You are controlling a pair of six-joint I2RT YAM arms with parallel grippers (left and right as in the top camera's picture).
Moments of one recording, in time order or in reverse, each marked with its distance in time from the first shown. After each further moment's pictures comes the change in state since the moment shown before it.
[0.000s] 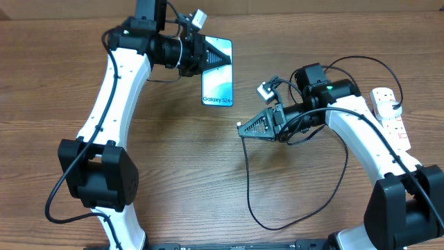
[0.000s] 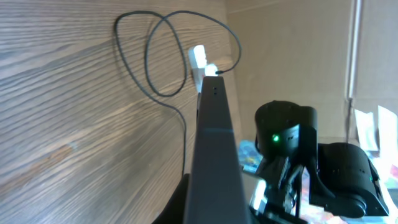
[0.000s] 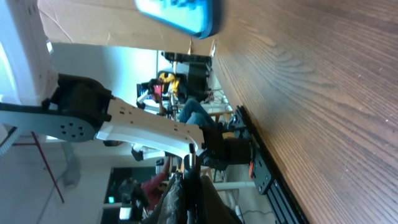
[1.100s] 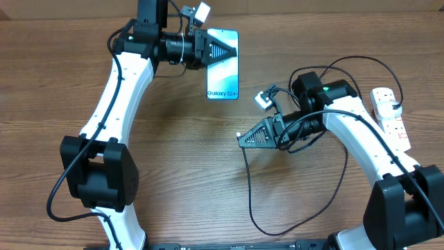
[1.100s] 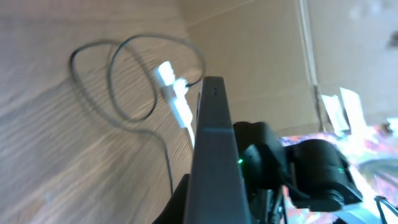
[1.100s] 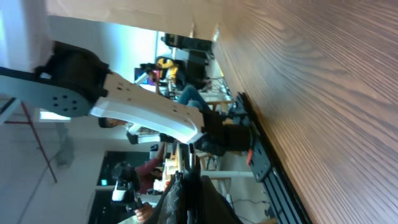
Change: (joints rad) left arm -0.003 0.000 -0.067 0.308 0.142 -0.069; right arm 0.017 0.000 0.000 -0.179 -0.016 -0.232
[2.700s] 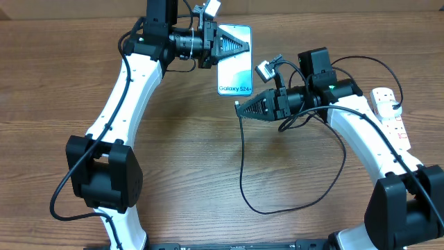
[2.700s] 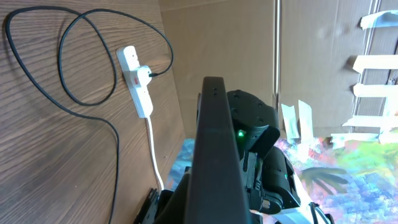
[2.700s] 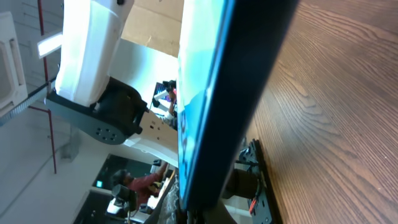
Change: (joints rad) left arm -0.056 0.000 -0.001 0.128 0.056 -0.343; right arm -0.039 0.000 0.000 0.649 -0.135 0.472
